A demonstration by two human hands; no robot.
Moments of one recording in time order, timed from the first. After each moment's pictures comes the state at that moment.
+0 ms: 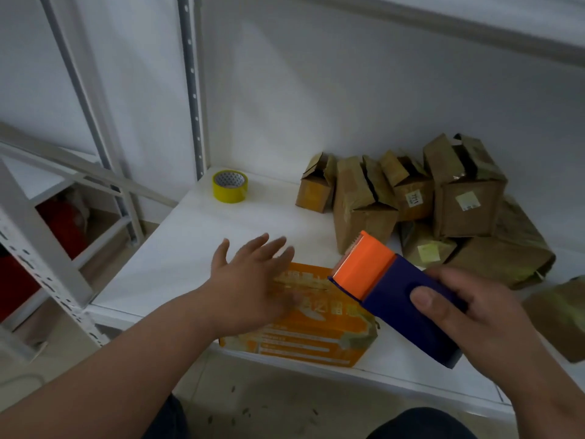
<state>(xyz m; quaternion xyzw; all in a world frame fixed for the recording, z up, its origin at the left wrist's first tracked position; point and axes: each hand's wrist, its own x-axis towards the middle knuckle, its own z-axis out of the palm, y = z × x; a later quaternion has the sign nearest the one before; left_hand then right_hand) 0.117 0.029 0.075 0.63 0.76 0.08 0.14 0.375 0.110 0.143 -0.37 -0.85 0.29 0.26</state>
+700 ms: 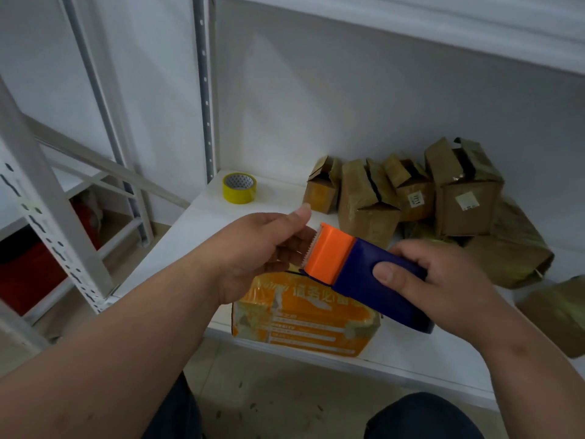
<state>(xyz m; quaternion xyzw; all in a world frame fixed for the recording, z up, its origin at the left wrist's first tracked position) 0.124 0.012 0.135 0.37 0.59 0.52 0.49 0.346 0.108 0.155 -0.31 -0.89 0.27 0.19</state>
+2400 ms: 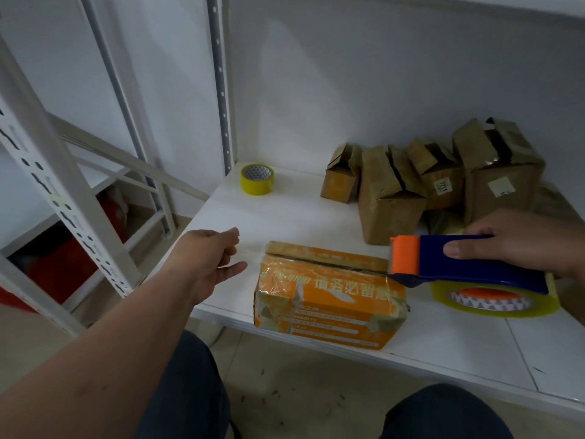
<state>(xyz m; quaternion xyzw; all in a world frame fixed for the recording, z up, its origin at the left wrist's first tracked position) 0.053 0.001 0.063 0.07 0.67 0.63 0.38 0.359 0.174 0.197 -0.47 -0.84 0.25 -0.10</state>
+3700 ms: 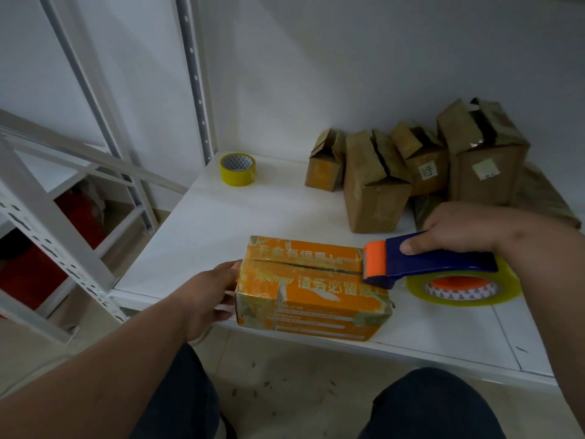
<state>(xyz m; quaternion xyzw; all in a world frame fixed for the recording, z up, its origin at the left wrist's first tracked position) 0.078 -0.001 0.006 0.17 0.71 0.45 0.51 0.325 0.198 0.163 -0.53 -0.81 0.16 -0.20</state>
